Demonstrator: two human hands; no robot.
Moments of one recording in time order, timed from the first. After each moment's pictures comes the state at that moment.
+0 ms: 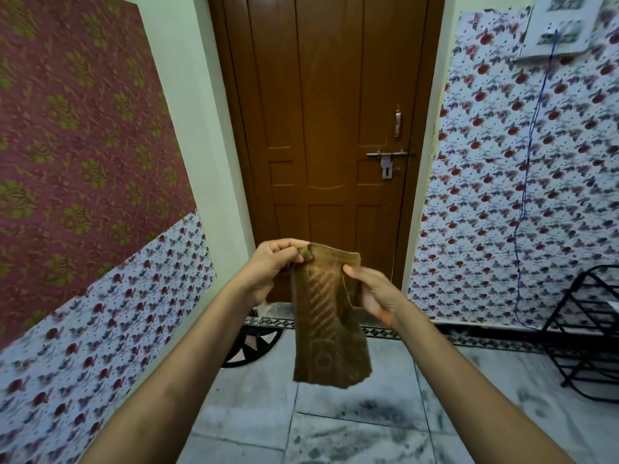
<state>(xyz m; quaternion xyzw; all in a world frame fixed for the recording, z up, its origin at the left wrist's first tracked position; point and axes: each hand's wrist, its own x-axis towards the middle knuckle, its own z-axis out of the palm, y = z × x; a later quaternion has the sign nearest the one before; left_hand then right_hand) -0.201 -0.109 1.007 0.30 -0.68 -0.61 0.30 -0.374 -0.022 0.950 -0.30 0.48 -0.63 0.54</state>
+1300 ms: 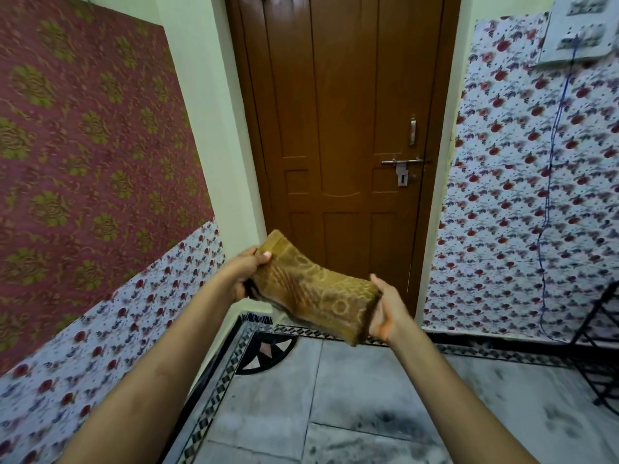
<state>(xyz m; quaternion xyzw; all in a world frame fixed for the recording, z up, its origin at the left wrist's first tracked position) -0.154 -0.154 1.016 0.49 -0.57 -0.60 0.28 -0.350 -0.036 0.936 -0.07 0.45 -0.66 0.60</state>
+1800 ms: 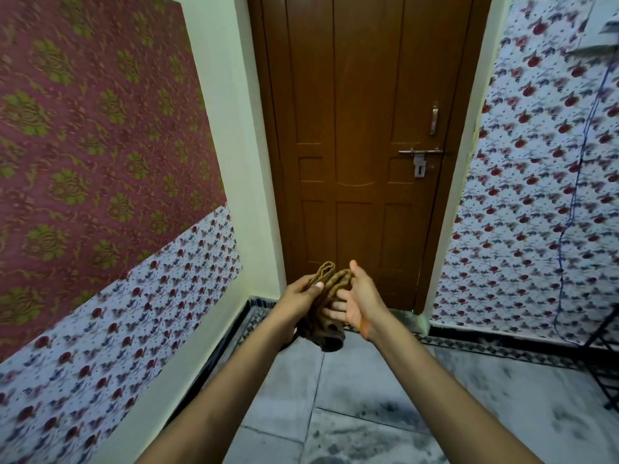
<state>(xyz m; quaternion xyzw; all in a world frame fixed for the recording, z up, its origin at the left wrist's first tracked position) -0.180 -0.106 0.938 0.42 -0.63 -0.60 0.28 -0.292 -0.048 0.951 -0.20 0.49 -0.59 0.60</state>
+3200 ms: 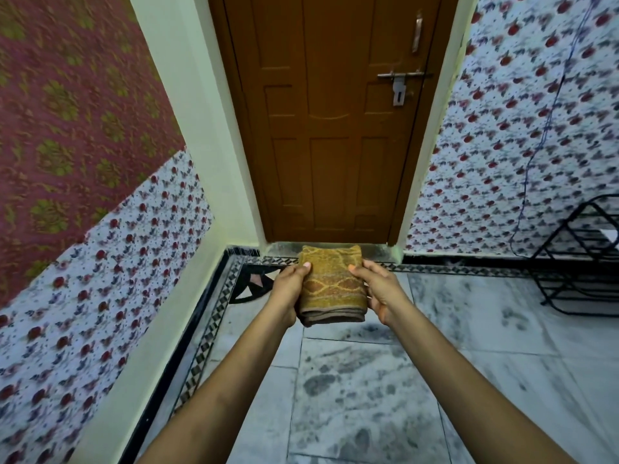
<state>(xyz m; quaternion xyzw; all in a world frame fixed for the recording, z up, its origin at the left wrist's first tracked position) -0.167 -0.114 0.867 0.50 -0.44 -0.70 0.26 -0.301 -0.037 0.852 -0.11 0.60 -0.63 0.49</state>
